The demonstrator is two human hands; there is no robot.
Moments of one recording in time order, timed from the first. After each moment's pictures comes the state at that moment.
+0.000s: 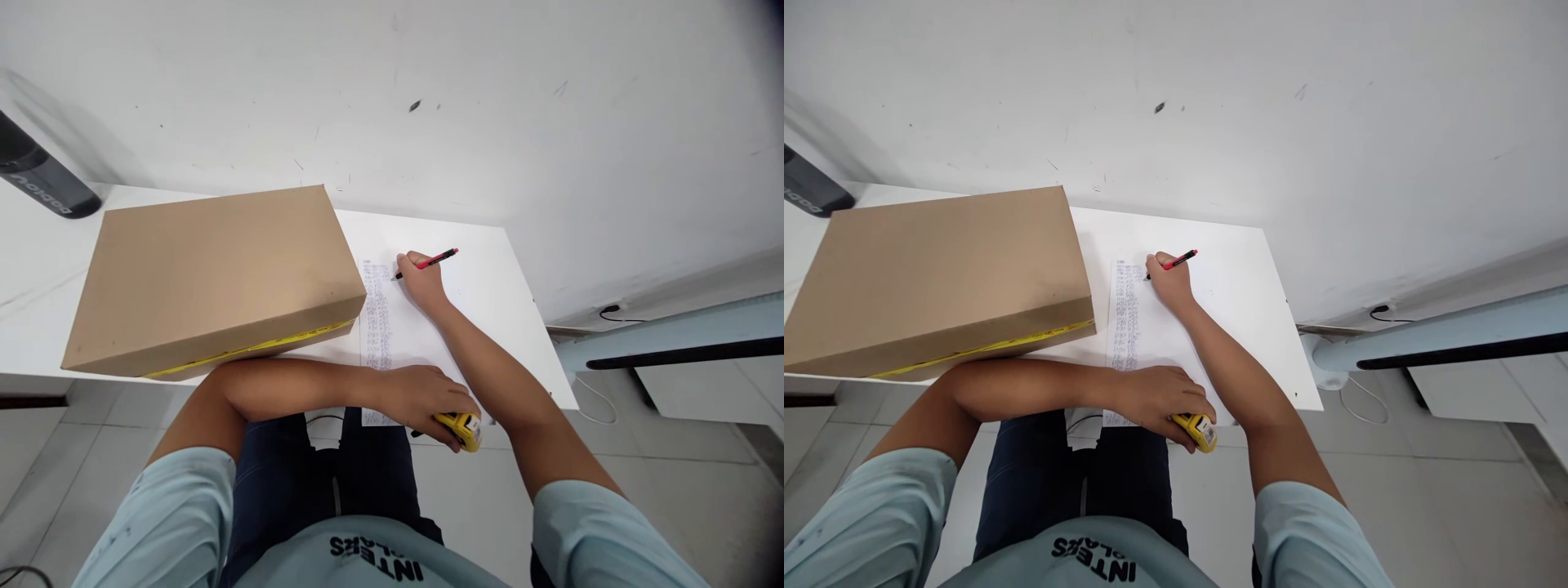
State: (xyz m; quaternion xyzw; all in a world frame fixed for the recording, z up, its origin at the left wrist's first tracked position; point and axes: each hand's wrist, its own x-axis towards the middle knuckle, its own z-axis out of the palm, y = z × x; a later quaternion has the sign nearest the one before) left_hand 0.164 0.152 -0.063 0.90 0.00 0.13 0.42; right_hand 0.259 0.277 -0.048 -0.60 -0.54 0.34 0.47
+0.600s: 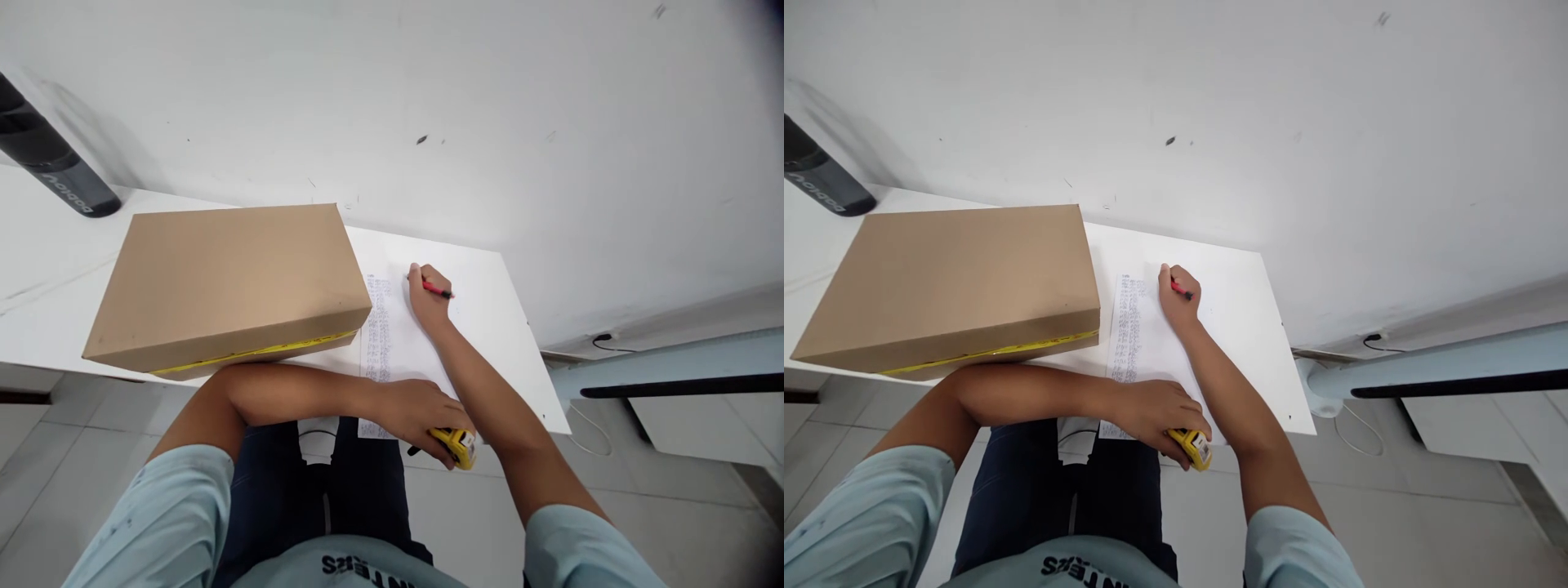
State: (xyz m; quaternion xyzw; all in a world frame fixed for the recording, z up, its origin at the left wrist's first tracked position) left_hand 0.165 0.152 -0.068 0.90 0.00 0.14 0.42; right_hand 0.270 0.277 -0.054 -0.62 -0.61 0.19 0.46
